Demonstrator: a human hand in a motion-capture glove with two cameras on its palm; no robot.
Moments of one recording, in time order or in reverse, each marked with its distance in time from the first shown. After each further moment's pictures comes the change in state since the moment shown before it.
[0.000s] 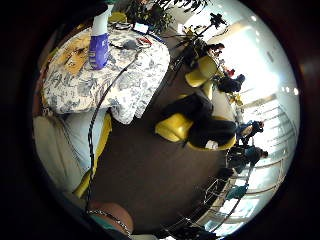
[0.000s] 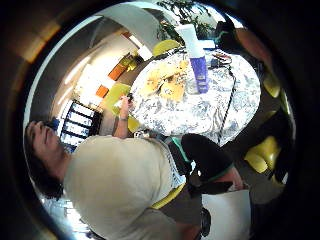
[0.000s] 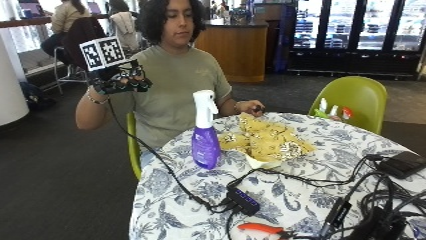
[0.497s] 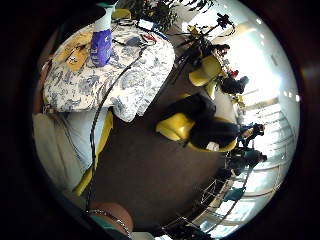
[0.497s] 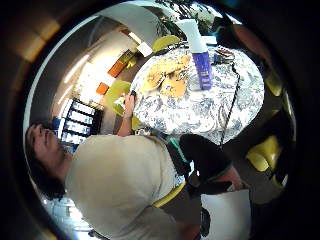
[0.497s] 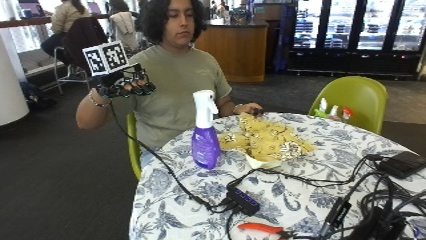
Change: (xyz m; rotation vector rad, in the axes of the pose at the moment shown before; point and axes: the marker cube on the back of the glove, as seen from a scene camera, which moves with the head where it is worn) arm 0.003 -0.010 0.015 -0.037 -0.027 0.018
